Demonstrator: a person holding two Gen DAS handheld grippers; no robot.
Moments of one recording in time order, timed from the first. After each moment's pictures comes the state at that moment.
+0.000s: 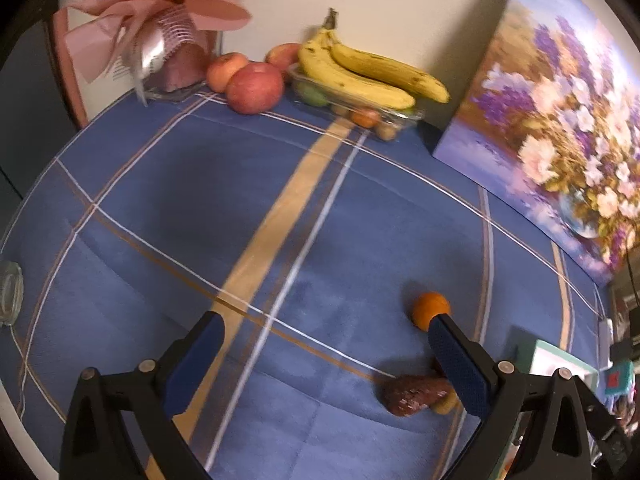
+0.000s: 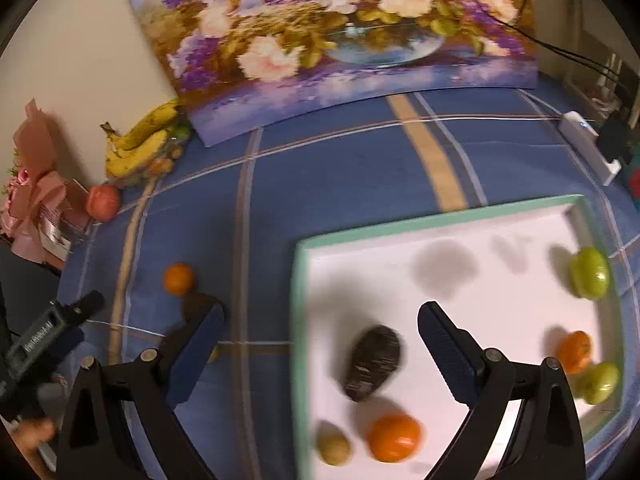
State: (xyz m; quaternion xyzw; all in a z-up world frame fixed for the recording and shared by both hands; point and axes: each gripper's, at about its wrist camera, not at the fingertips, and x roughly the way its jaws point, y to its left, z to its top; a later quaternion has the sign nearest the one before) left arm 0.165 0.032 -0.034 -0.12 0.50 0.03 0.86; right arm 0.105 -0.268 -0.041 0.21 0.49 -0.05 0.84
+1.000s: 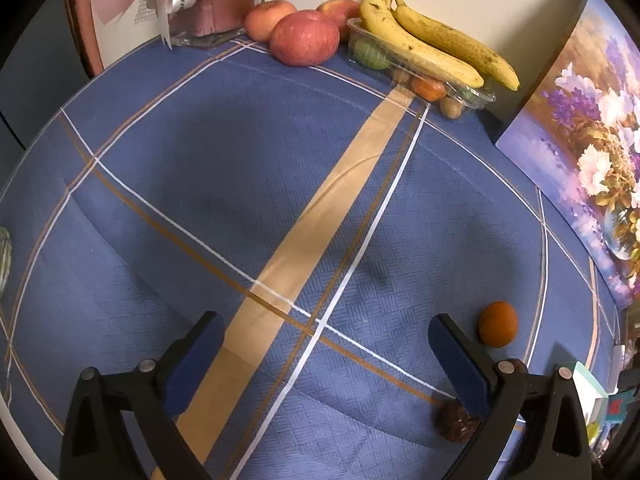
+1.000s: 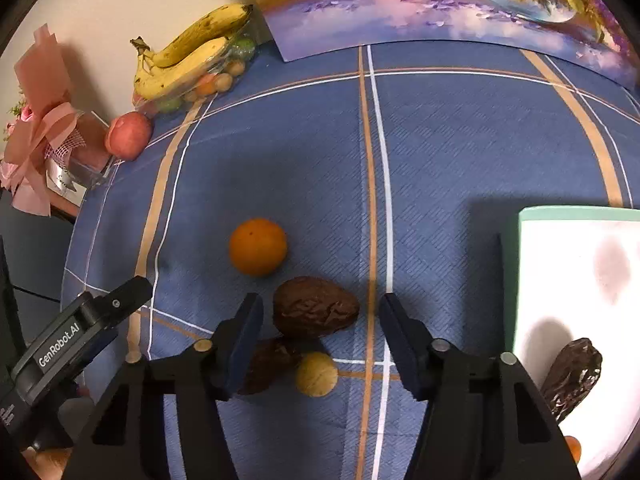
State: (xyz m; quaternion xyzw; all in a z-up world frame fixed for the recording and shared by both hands) left arm 0.188 0.061 -0.082 -0.15 0.54 0.06 0.82; right arm 0.171 -0.169 -0.104 0.19 0.56 0.03 0.80
